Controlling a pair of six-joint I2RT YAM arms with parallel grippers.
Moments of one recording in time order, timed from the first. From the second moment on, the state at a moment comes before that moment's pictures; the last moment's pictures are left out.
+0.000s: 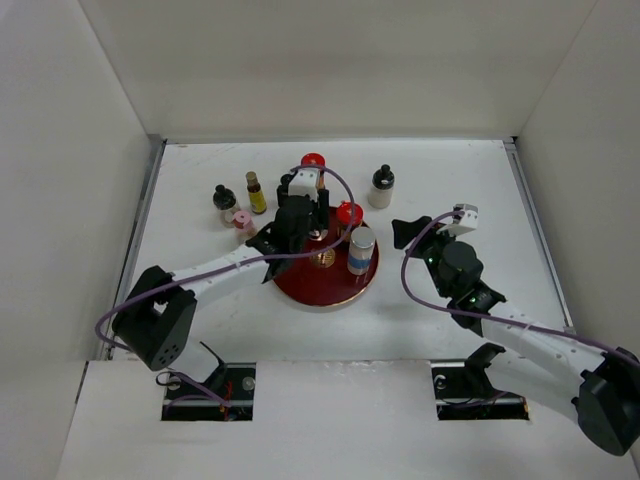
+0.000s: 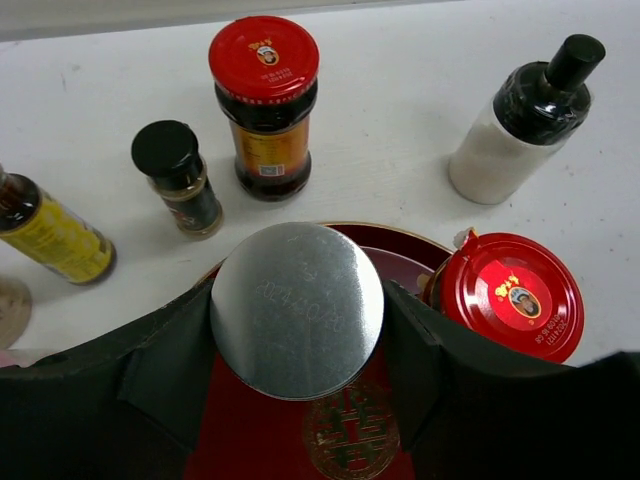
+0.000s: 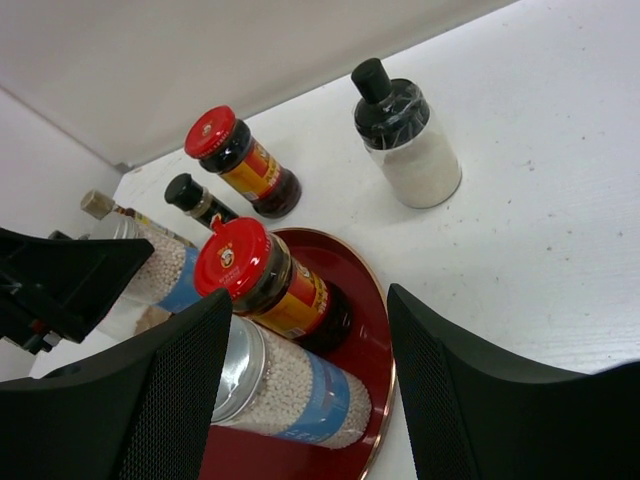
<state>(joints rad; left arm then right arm) -0.71 1.47 0.88 0.31 -0.48 -0.23 0.62 0.93 0.42 0.46 0.42 0.58</state>
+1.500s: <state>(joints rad) -0.65 1.64 1.15 0.45 -0.41 -0.23 0.63 0.97 0.42 0.46 0.41 0.57</state>
